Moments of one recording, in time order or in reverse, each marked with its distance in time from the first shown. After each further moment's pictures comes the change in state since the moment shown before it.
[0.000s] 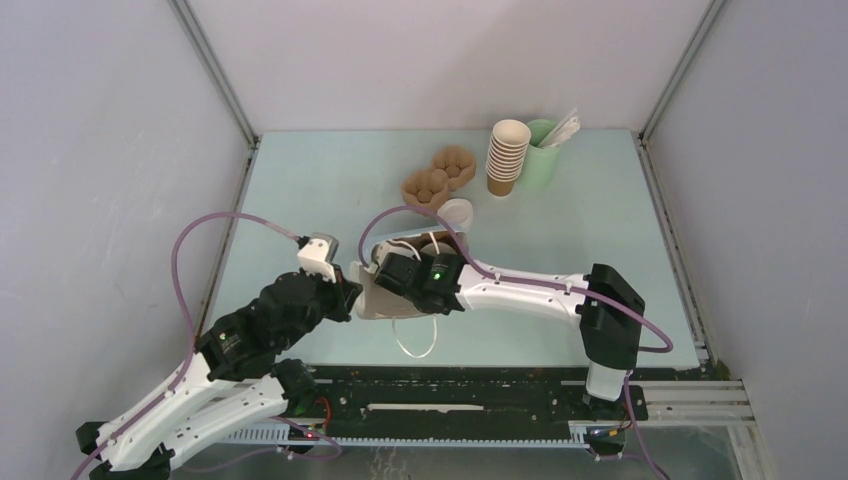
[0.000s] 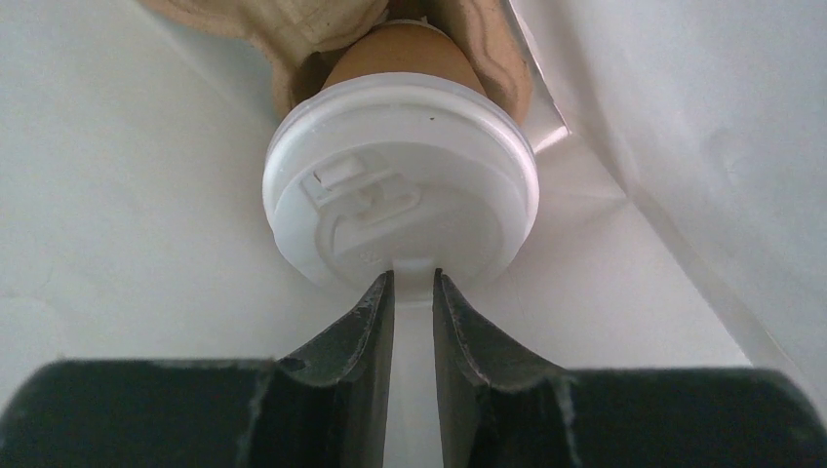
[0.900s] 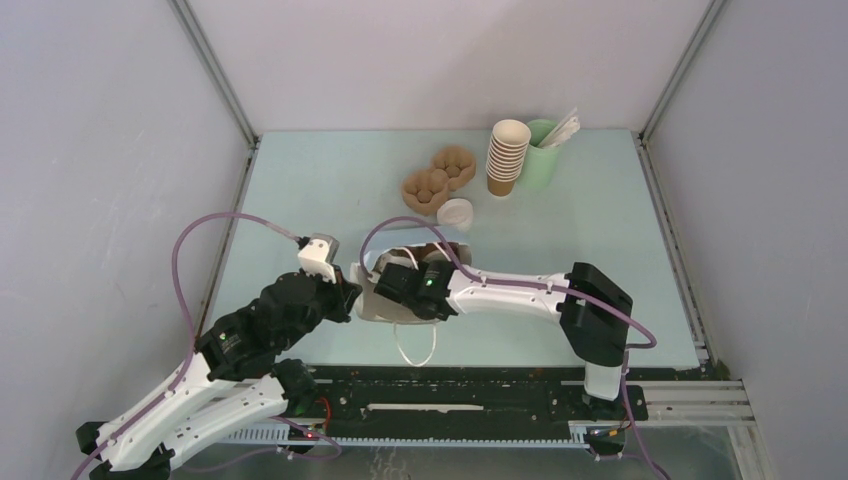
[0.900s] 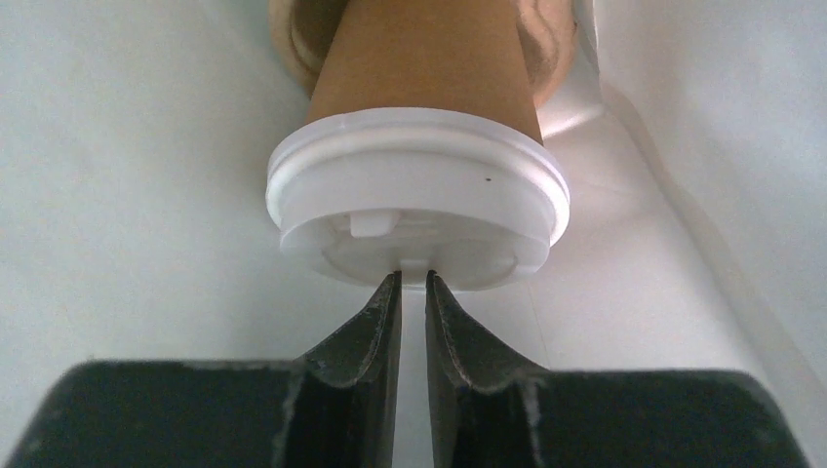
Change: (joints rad) left arm 0.000 0.000 0.000 -0.011 0.000 0.000; right arm 0.000 0.060 -0.042 -0.029 0.028 0.016
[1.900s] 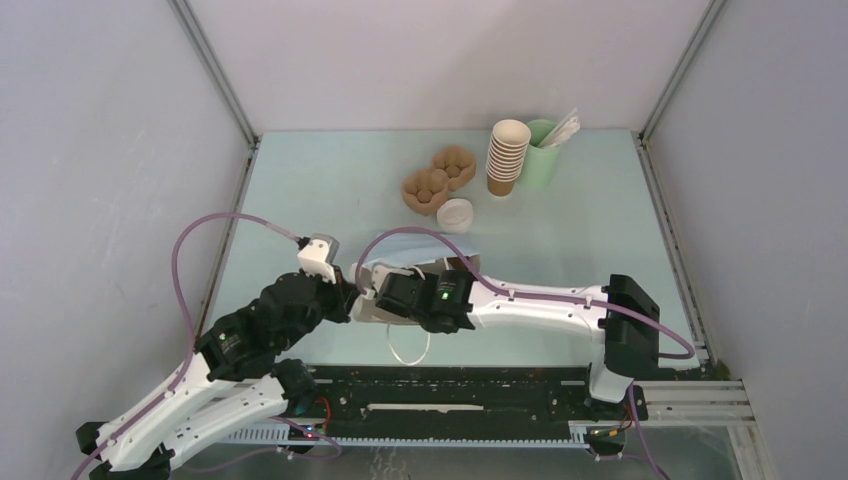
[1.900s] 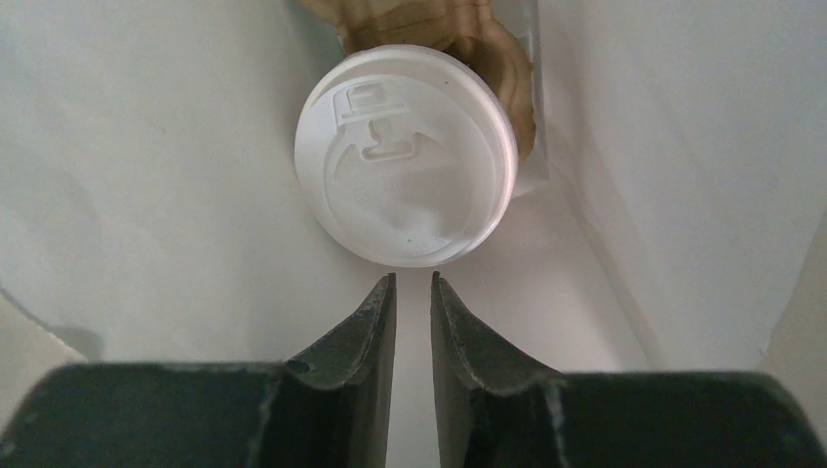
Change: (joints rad) left arm 0.000 -0.002 0.000 -0.004 0.000 0.000; right arm 0.092 -0.146 -0.001 -0.018 -0.088 -0.063
